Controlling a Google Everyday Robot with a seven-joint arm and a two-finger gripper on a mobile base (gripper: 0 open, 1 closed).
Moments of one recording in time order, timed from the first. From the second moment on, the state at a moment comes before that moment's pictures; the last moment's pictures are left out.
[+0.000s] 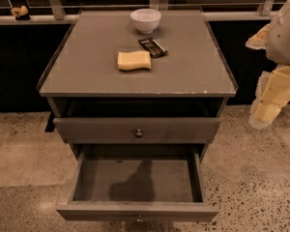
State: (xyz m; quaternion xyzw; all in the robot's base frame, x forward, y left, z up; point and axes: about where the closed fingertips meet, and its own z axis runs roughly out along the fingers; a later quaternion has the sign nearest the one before) arm 0.438 -0.217 0.976 -0.60 0.78 -0.03 0.16
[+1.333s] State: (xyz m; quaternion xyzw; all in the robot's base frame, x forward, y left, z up) arm 0.575 -0.152 0.940 -0.66 0.73 0.00 0.18
